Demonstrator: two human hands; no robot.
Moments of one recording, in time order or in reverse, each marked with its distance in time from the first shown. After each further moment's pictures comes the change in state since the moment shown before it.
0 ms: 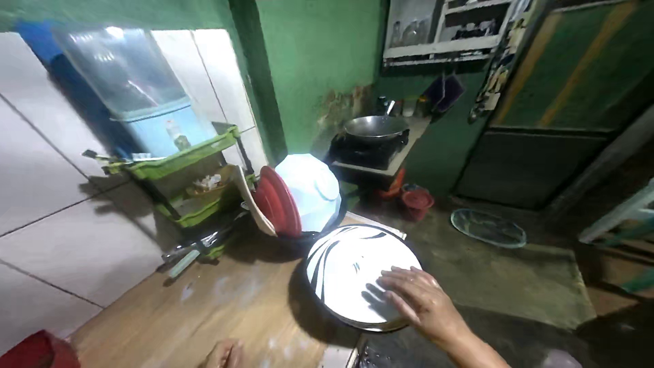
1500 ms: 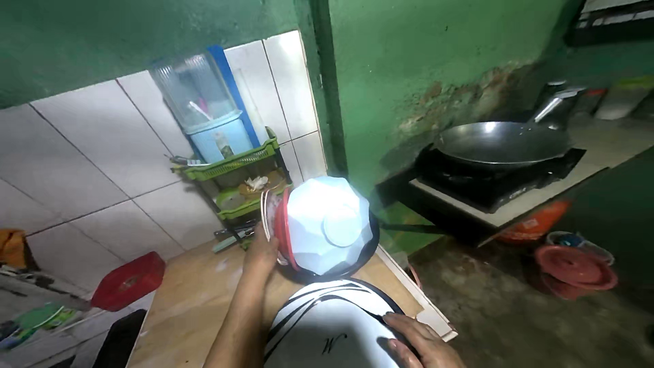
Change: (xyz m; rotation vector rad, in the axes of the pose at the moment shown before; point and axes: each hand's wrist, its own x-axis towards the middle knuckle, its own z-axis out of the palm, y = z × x) left_hand 0.208 0.205 0.092 0.211 0.280 -0.361; right_hand 0.104 0.165 0.003 0.536 -0.598 -0.004
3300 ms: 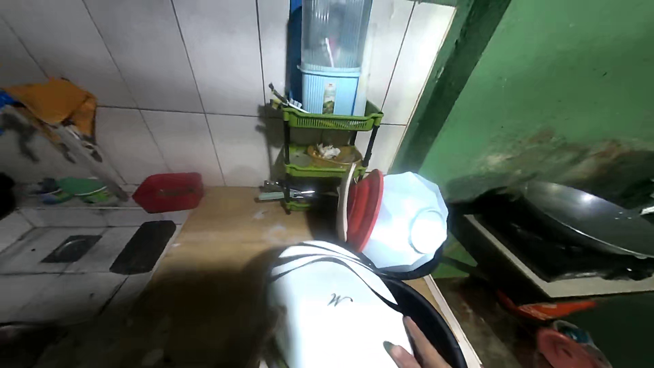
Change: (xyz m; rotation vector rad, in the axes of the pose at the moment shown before) left_hand -0.210 -0.115 -0.077 -0.892 0.076 -0.243; right_hand 0.019 -0.100 0.043 0.201 -0.268 0.365
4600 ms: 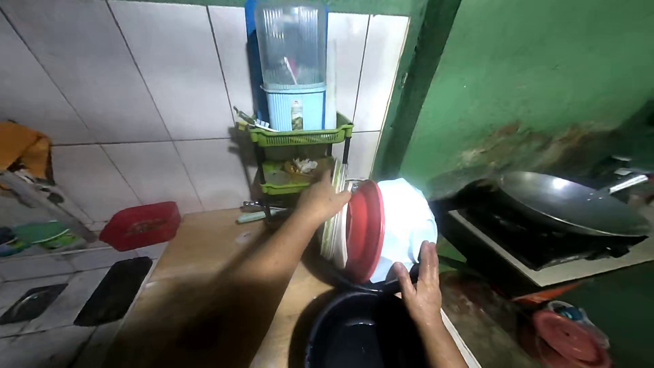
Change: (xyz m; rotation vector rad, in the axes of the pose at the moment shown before) left_hand 0.216 0.136 0.172 0.851 -0.294 0.284; right_hand 0.183 0.049 -0.030 -0.282 0.832 -0.460
